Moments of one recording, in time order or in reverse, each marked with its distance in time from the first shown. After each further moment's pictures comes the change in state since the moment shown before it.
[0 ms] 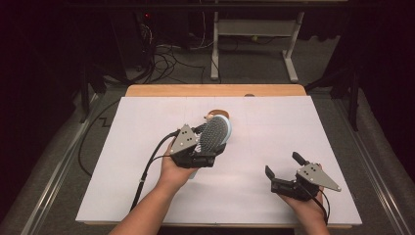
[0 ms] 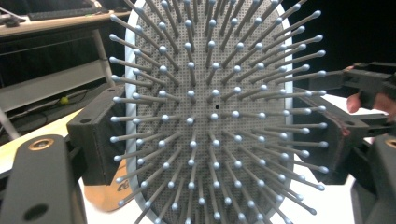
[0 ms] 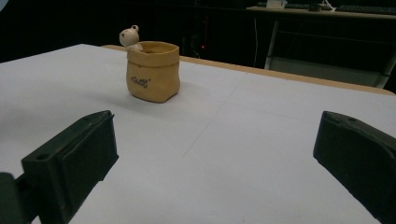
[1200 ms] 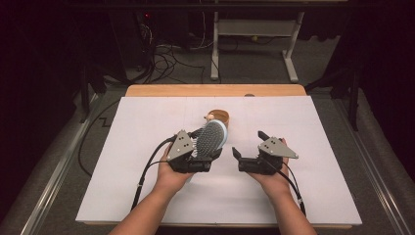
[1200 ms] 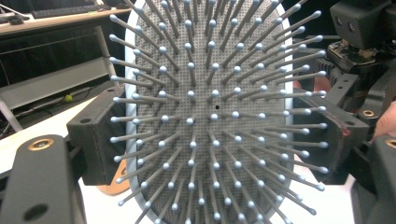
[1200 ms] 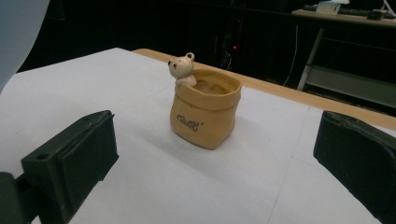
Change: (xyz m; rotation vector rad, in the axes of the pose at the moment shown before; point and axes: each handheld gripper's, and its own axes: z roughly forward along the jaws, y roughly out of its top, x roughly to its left) left arm -0.001 -0.016 -0.009 0.019 0.021 0.008; right arm 0.046 0.044 0.080 0.026 0.126 -0.062
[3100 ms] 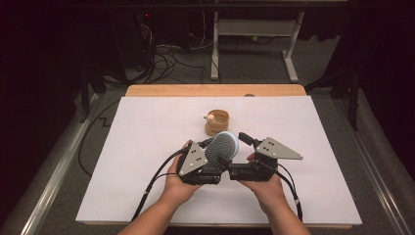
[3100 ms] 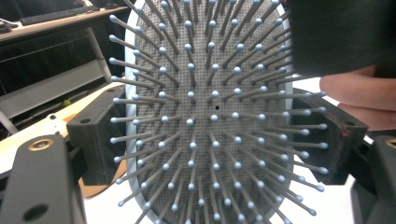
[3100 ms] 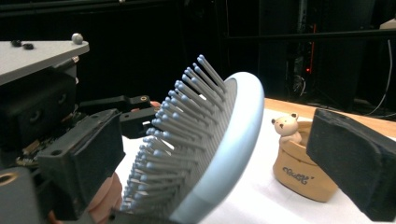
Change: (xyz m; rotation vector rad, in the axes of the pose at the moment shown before) left arm -0.036 -0.002 0.009 0.018 -0.015 0.079; right arm 0.038 0.043 -0.025 -0.123 0.295 0.158
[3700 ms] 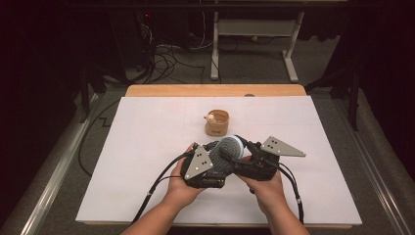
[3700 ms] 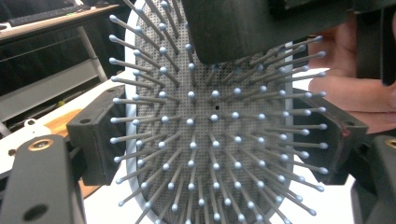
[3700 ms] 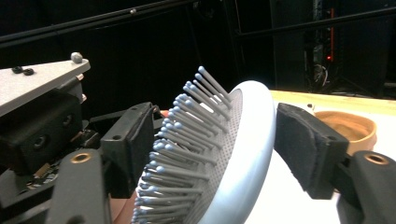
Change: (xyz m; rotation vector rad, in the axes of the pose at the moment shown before) left arm -0.009 0.001 0.004 0.017 -0.014 0.018; right arm -0.007 -0.003 -0.002 -0.006 0.065 0.107
